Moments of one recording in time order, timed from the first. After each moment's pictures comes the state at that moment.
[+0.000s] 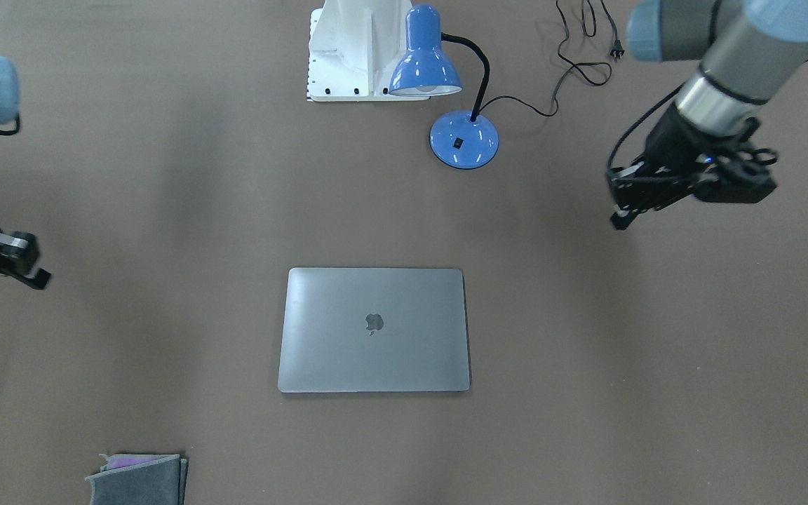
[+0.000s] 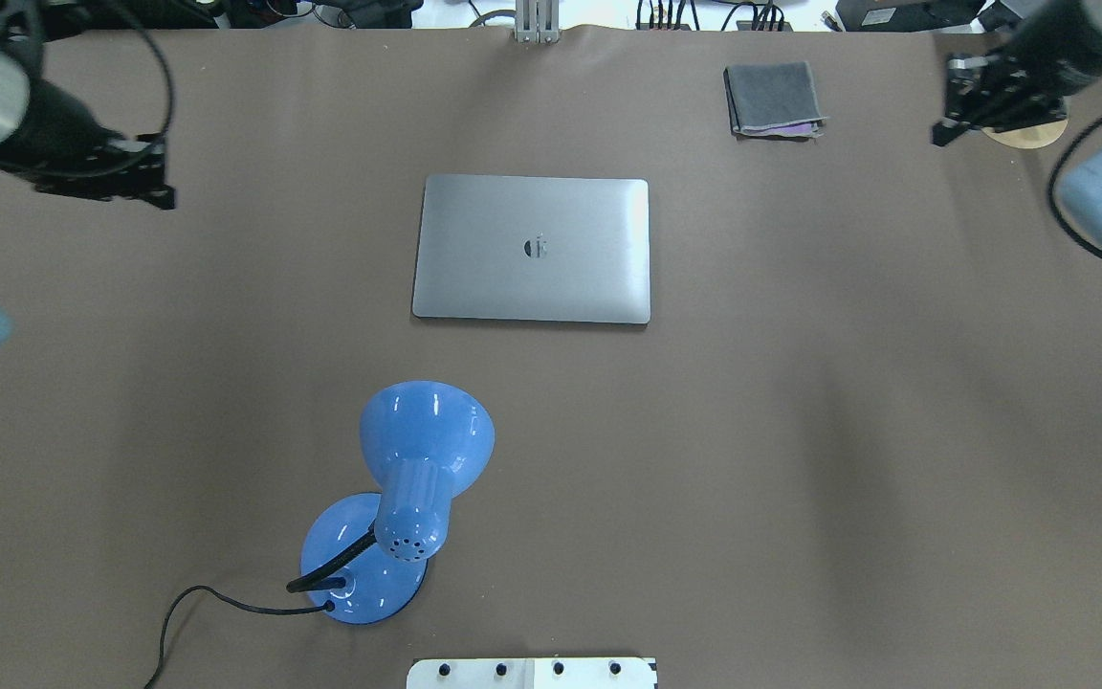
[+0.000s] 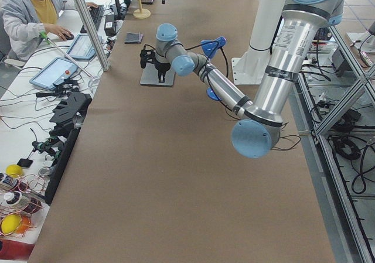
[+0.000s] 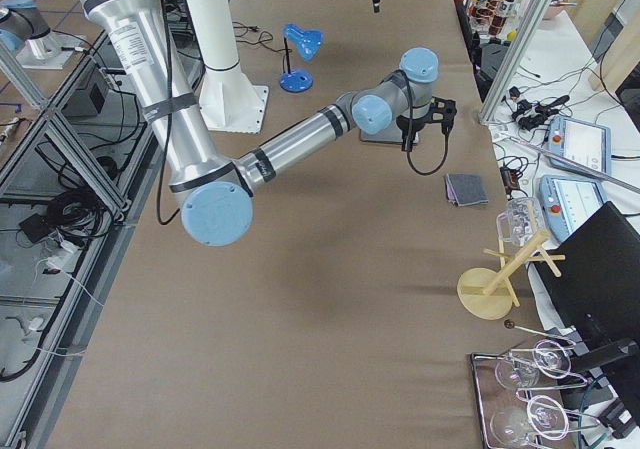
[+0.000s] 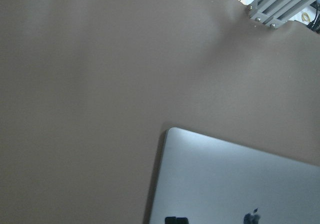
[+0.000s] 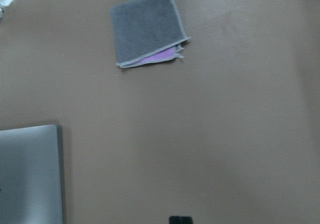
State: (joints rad) left arm -1.08 -1.78 -2.01 -1.72 -2.23 -0.91; right arm 1.26 -1.28 1.79 -1.51 2.38 0.72
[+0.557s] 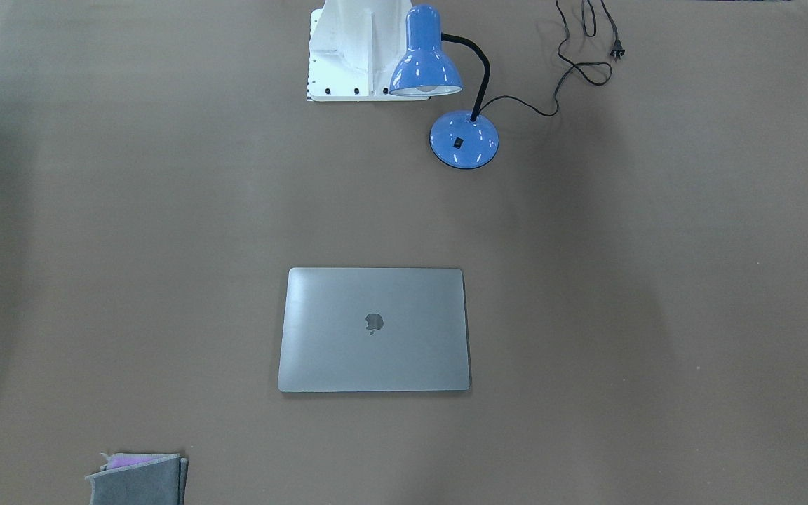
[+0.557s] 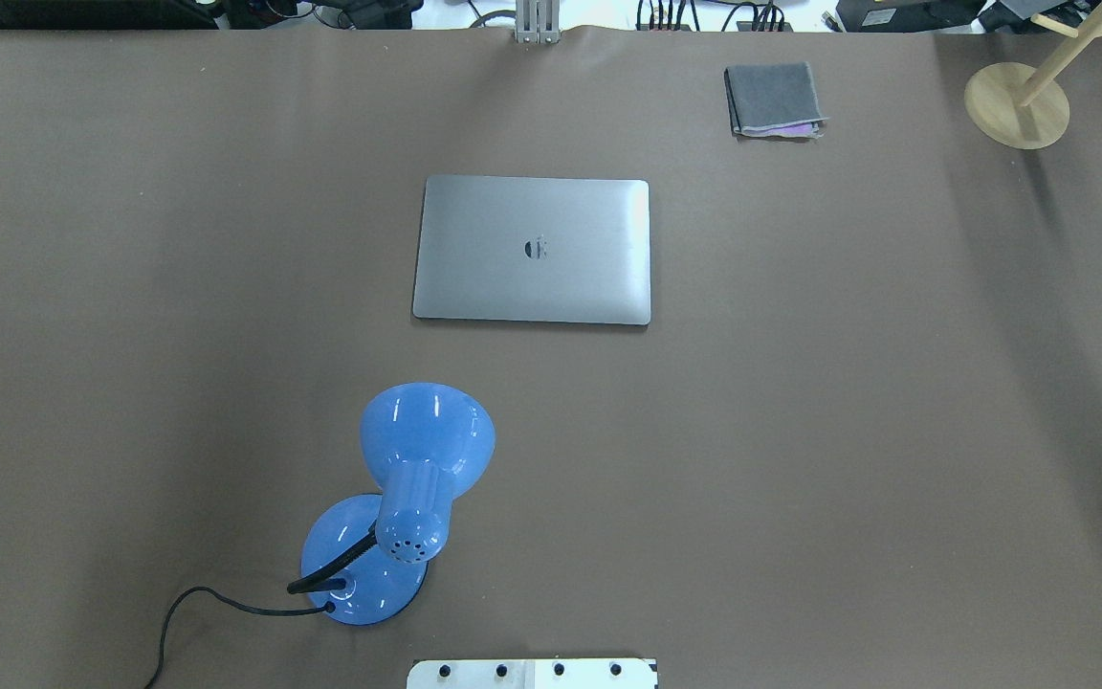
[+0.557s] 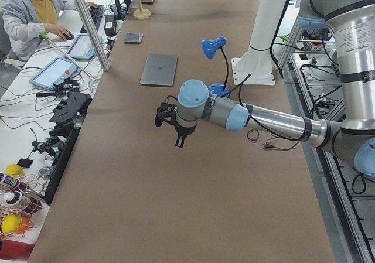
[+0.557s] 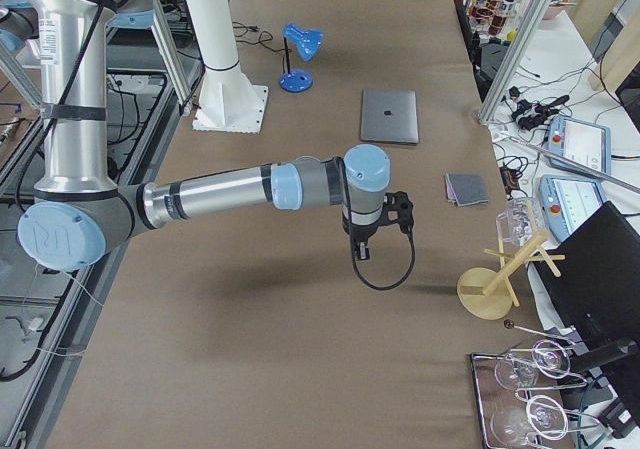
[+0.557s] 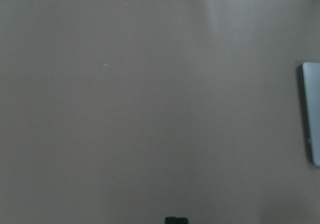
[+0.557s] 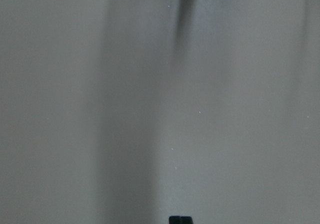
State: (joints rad) left arm -1.56 -1.29 -2.00 -1.70 -2.43 0.03; right arm 1.54 -1.66 1.85 -1.69 2.38 -0.10
